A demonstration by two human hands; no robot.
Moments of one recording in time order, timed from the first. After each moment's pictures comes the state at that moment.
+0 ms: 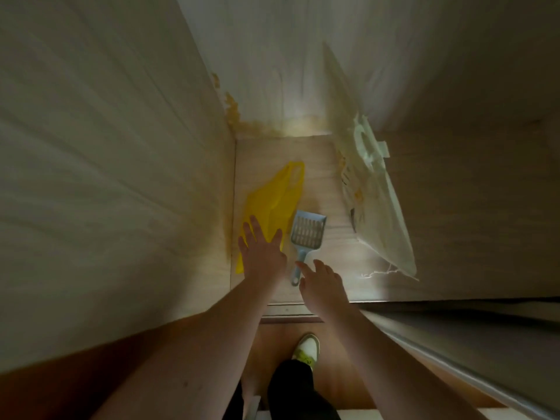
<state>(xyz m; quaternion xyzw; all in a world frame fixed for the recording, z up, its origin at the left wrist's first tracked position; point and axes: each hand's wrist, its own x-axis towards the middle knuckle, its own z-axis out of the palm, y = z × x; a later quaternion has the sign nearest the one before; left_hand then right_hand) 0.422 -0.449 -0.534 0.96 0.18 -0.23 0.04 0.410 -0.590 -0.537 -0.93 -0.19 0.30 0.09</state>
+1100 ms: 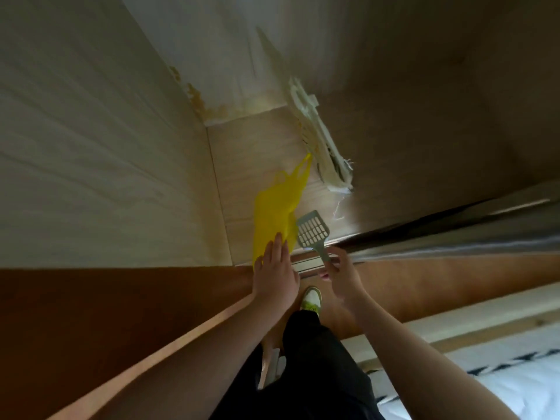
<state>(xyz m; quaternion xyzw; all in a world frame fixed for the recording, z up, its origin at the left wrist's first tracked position) 0.284 -0.510 -0.438 0.96 0.01 -0.27 0.07 0.292 -0.671 -0.509 -0.73 0.25 0.28 0.58</state>
